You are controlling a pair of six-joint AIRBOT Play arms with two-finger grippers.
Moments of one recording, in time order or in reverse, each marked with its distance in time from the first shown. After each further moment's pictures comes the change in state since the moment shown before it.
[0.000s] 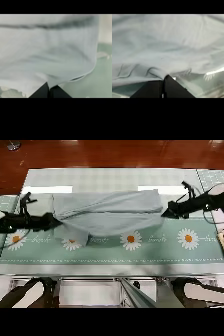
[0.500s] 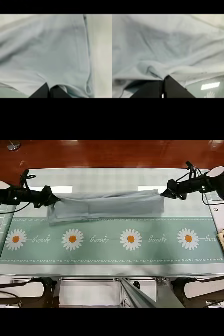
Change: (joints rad) left arm -0.019 -0.446 0.435 -0.010 0.087 -0.092; right arm 0.018 -0.253 0.323 0.083 -0.115 0.073
